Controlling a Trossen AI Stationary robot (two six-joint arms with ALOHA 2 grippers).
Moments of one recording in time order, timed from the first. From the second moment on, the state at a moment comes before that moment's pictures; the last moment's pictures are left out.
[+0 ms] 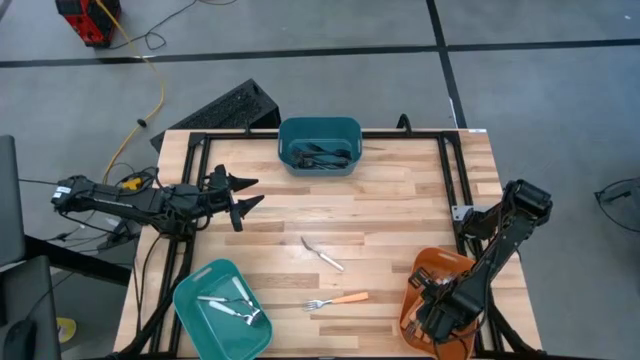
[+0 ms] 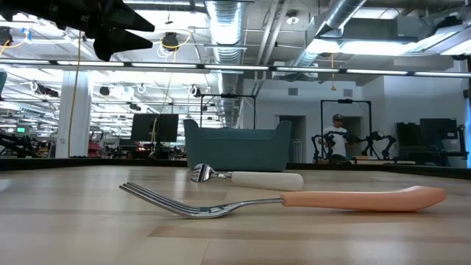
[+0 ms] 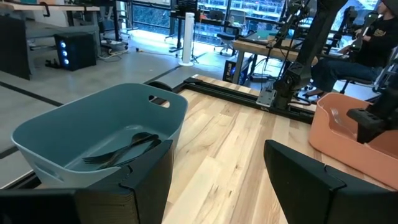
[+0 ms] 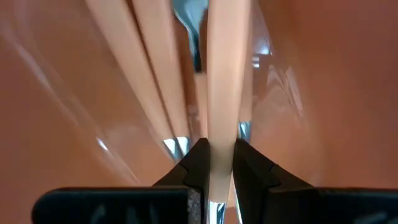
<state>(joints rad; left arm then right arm) -0.11 0.60 0.44 -0.01 -0.51 -0.22 0.96 1.64 1.06 -1.01 0.02 0.20</state>
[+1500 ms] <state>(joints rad) -0.11 0.60 0.44 0.00 -0.53 -0.22 0.93 1.64 0.98 -0.87 0.02 0.25</state>
